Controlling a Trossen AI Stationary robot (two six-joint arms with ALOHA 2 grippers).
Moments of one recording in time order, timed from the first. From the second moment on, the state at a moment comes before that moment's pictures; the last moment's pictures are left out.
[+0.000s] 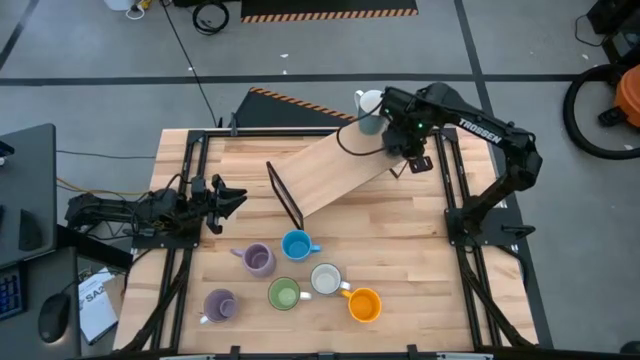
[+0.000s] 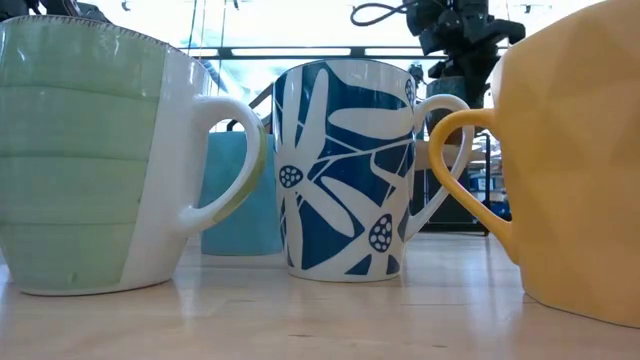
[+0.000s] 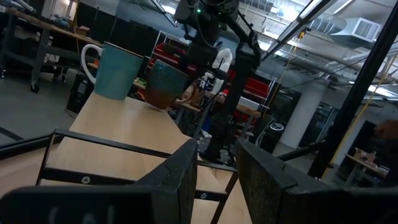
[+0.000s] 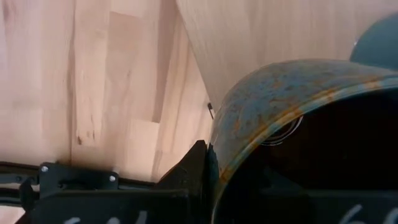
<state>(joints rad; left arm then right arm) -0.07 0.12 0.01 0.35 -0.32 -0.35 -0.56 1.54 1.65 -1.57 0.00 -0.77</state>
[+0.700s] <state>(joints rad) -0.07 0.12 0.01 0.35 -0.32 -0.35 -0.57 1.55 1.63 -1.52 0.01 -0.75</state>
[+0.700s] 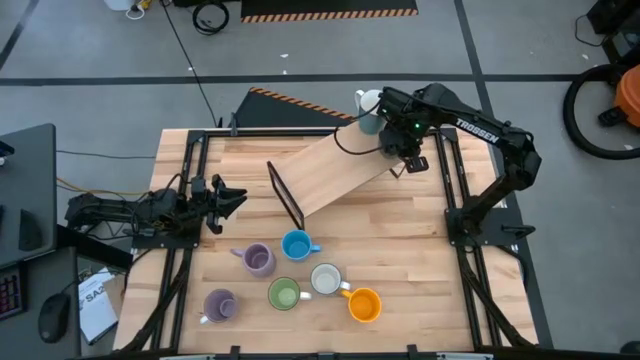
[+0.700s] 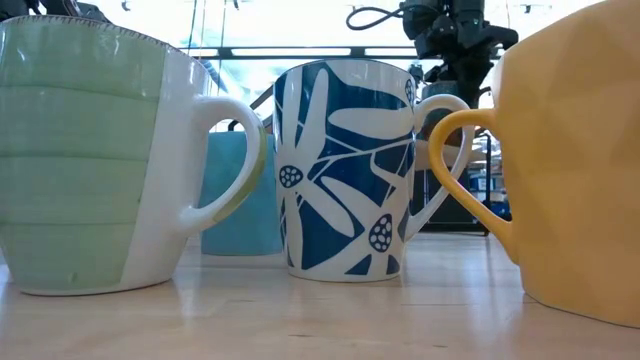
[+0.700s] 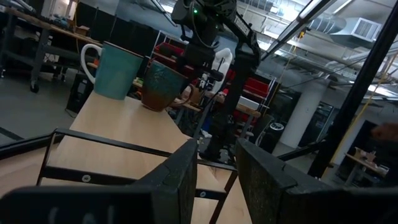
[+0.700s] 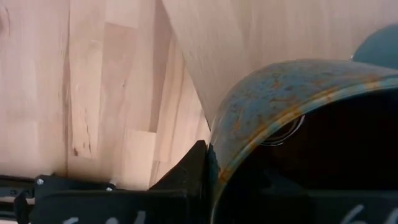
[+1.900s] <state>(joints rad) -0.07 0.12 0.01 0.35 -0.32 -0.35 -0.56 1.55 1.70 -1.51 0.11 -0.51</state>
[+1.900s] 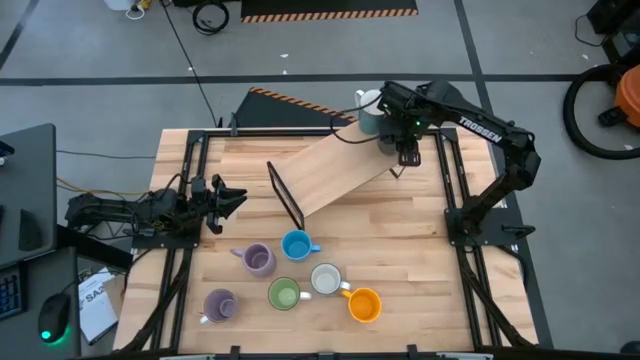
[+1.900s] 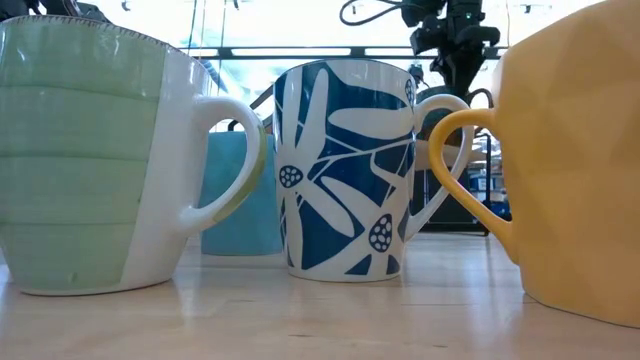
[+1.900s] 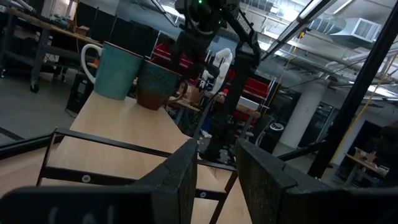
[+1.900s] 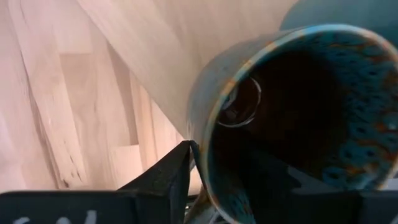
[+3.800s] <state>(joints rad) -0.20 0.36 0.26 -0.05 -0.16 -0.49 0.07 1.55 1.34 -0.57 0.09 -0.10</state>
